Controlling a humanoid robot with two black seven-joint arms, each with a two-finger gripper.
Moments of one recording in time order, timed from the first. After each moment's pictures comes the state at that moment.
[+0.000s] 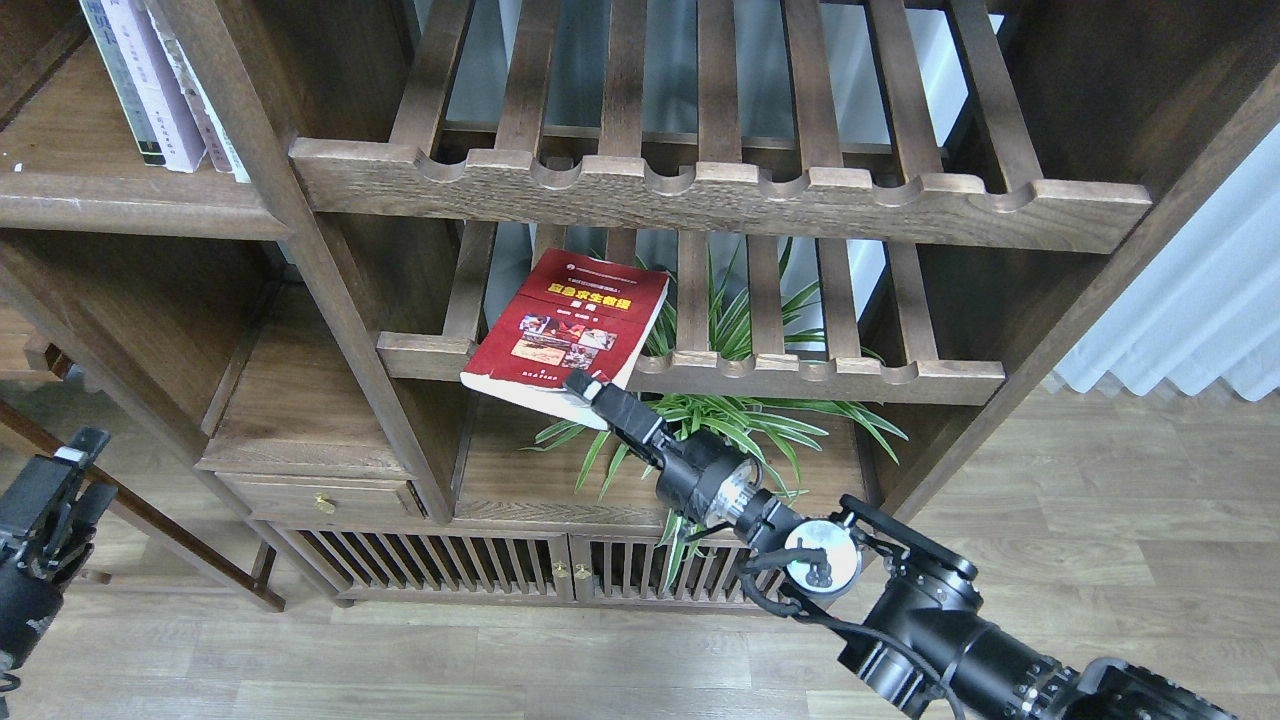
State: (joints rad) left arm 0.19 0.23 -1.83 -1.13 -0.11 -0.49 0.49; right arm 0.44 0.02 0.66 0.93 0.17 0.42 0.03
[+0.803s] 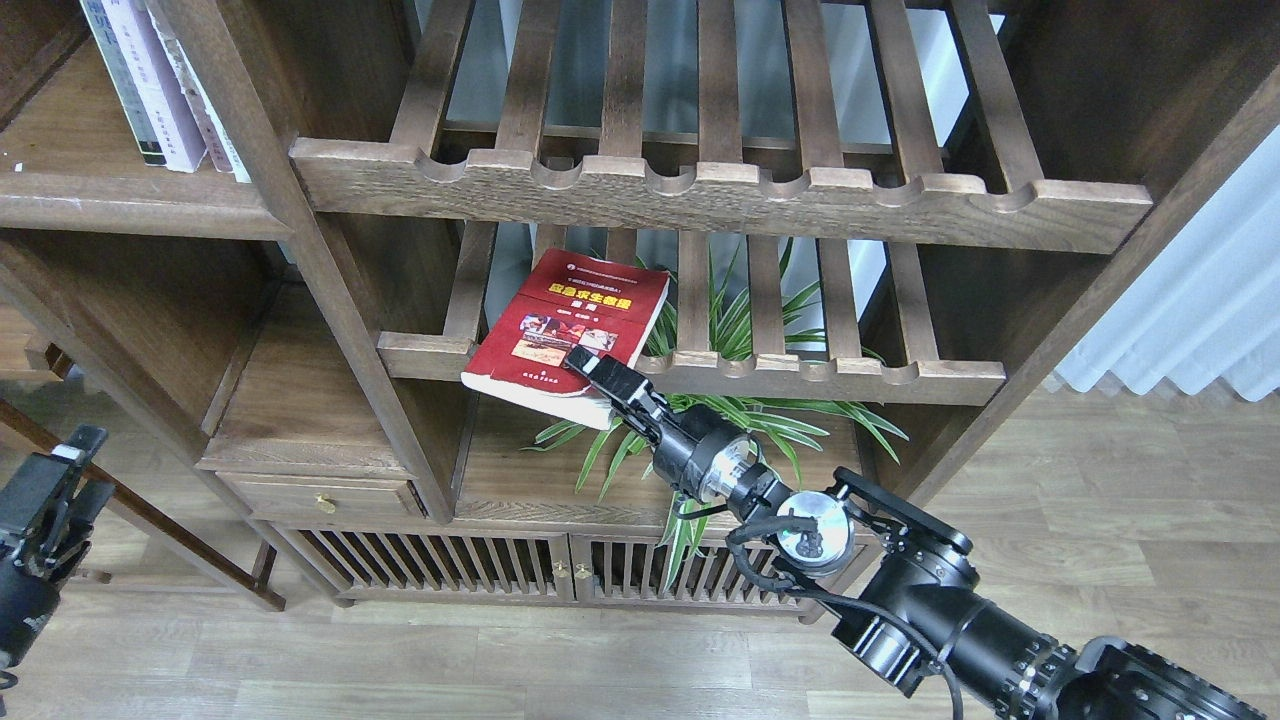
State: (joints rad) left arm 0.19 0.23 -1.83 -1.13 -0.11 -0.49 0.49; right arm 0.45 0.01 0.66 0.94 0.23 0.30 0.01
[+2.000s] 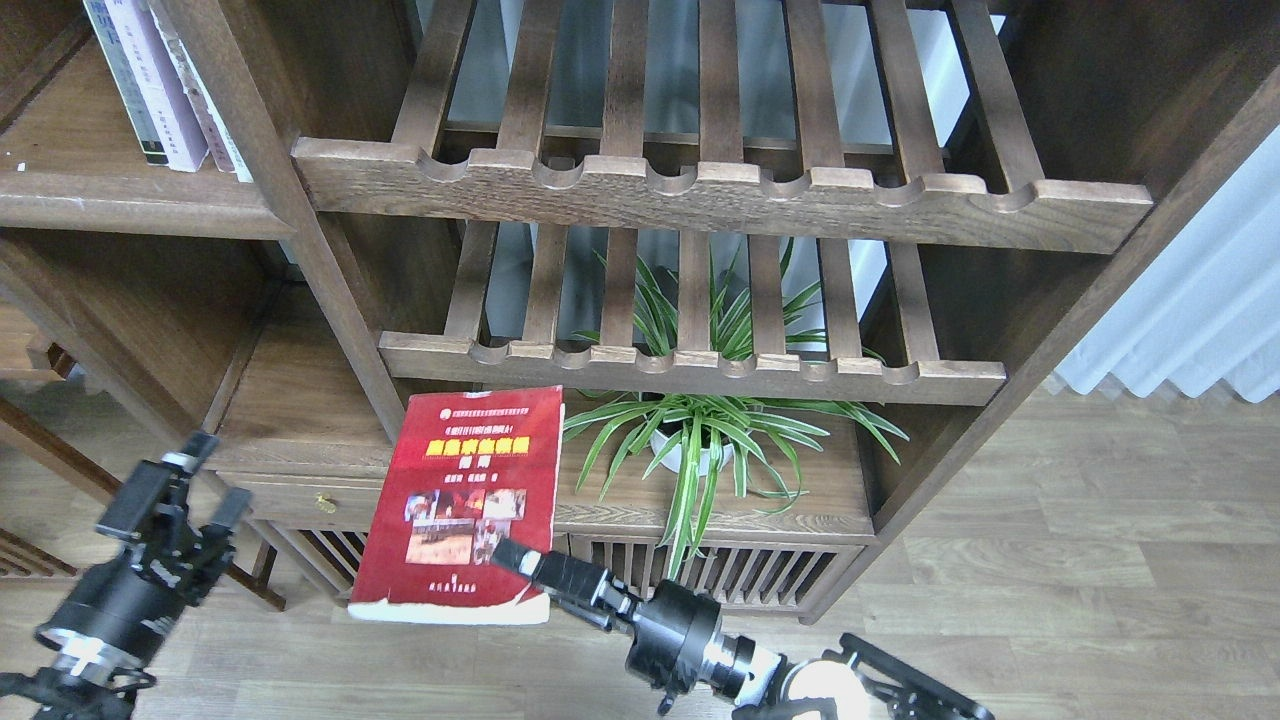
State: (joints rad) left arm 0.20 0.26 -1.34 -1.19 -0.55 -0.49 0.49; right arm 0.07 0.01 0.66 1.13 0.13 0.58 -0.27
